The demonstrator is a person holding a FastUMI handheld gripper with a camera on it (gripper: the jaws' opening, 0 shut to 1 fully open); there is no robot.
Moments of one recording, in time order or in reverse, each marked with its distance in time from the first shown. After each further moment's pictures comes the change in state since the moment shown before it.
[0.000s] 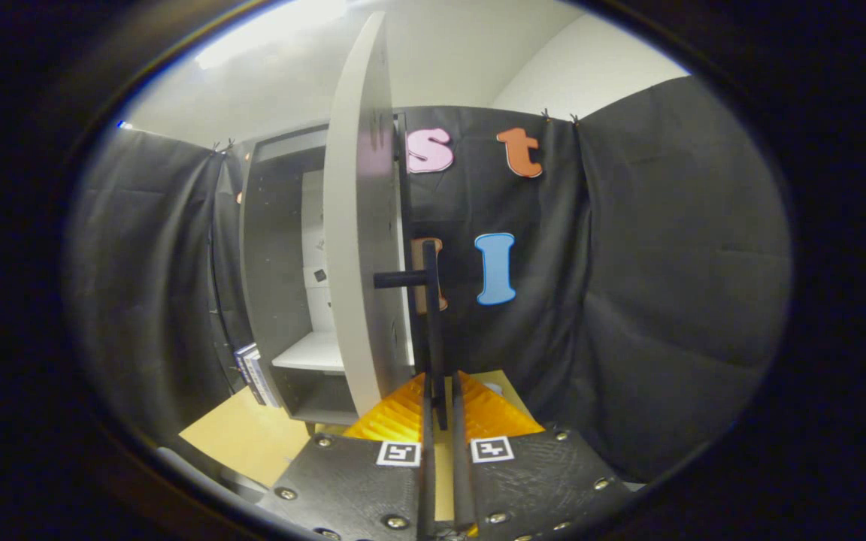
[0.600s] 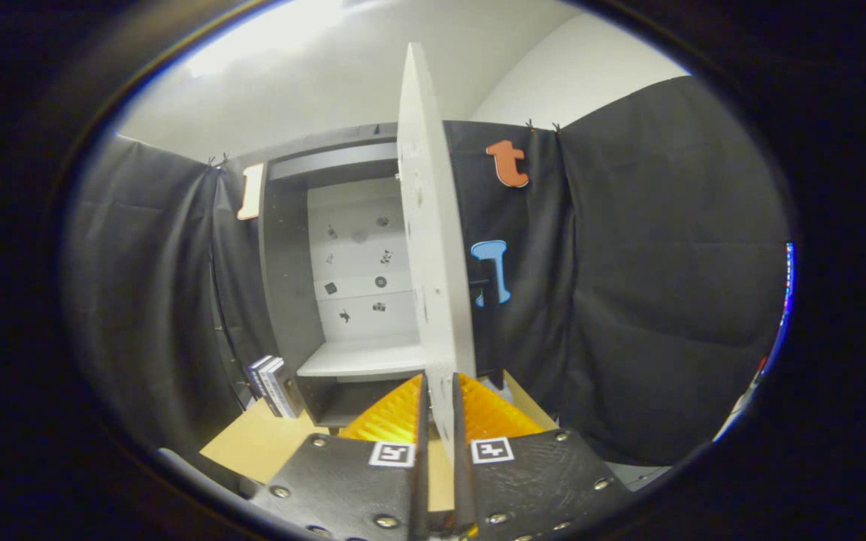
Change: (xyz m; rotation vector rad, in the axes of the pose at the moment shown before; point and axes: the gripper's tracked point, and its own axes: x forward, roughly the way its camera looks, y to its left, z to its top) arm -0.068 0.084 -0.006 0.077 -0.007 -0.026
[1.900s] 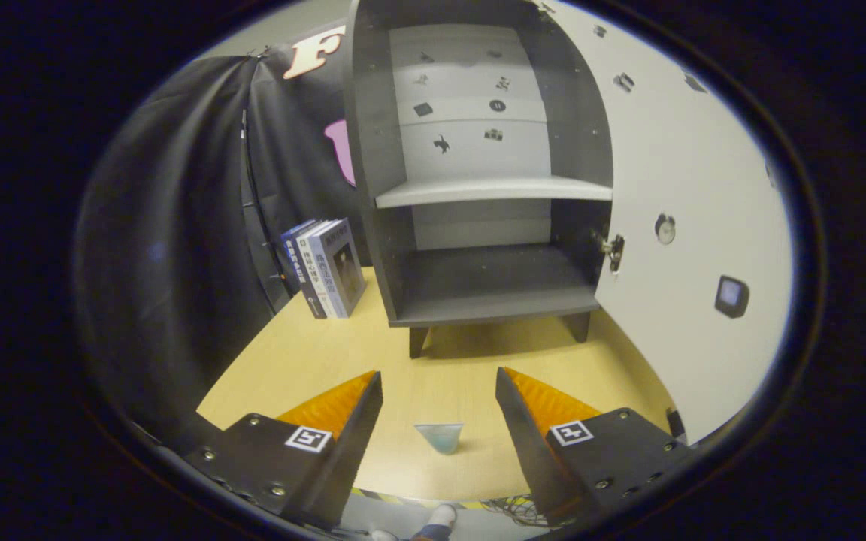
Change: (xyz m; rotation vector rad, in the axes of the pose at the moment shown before) arm 0.165 0.216 -0.324 -0.062 0.484 0.137
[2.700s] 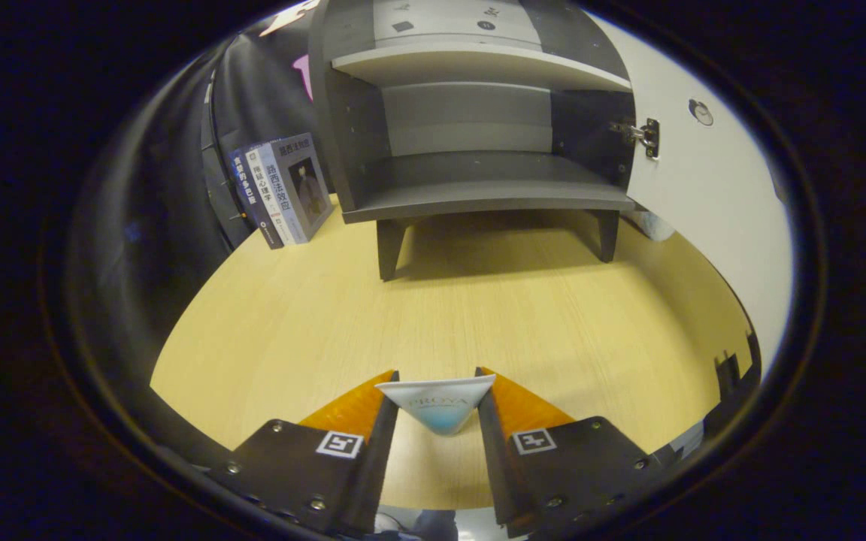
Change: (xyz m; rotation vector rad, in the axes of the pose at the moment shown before) arm 0.078 -0.015 -0.105 -0.010 0.191 -0.081
